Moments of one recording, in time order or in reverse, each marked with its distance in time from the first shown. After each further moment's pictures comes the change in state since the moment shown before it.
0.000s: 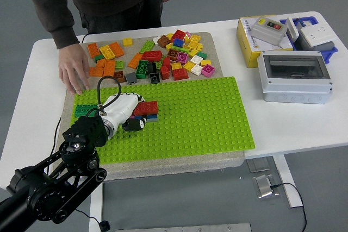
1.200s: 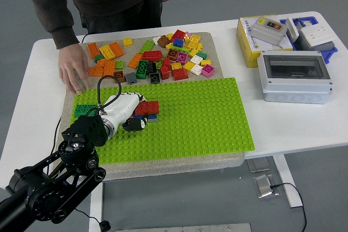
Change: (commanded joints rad) left arm 0.000 0.004 -0.005 -0.013 -0.013 -0.010 -0.011; right arm -0.003 0.001 0.005 0.000 -0.002 0.000 -0.001
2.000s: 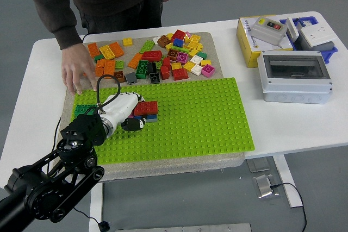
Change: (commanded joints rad) left arm -0.001 0.002 -0.014 -0.003 0.004 -0.030 0.000; right arm 0.000 0.000 0.003 0.000 0.000 0.000 0.001
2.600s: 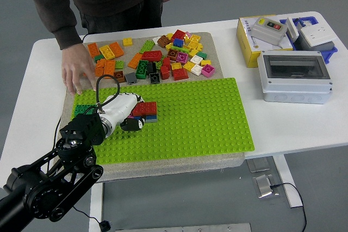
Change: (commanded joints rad) left arm -0.001 0.002 -0.011 0.002 -0.001 -0.026 -0.002; right arm 0.000 0.000 0.000 0.000 0.002 -0.002 0.001
